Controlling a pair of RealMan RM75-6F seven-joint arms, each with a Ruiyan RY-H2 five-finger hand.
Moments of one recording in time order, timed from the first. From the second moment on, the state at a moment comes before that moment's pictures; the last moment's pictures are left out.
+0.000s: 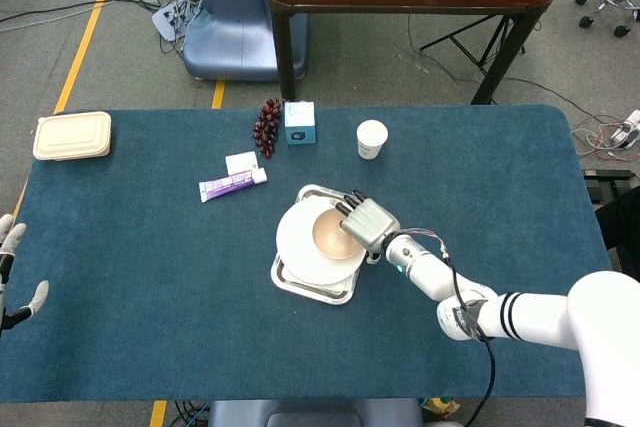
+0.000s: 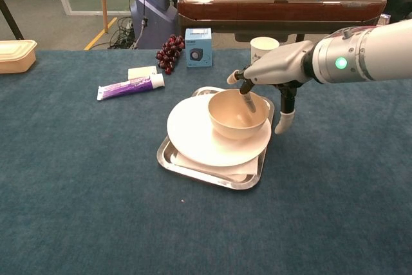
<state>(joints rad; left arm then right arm) -0.09 -1.07 -0.11 -1.60 1.44 1.54 -0.03 1.18 -1.39 -0.02 -1.50 -0.75 0.63 -0.68</state>
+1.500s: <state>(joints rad) -0.06 -1.07 -0.11 -1.59 1.46 1.60 -0.03 1.19 -1.47 -0.07 -1.39 -0.81 0.66 -0.64</state>
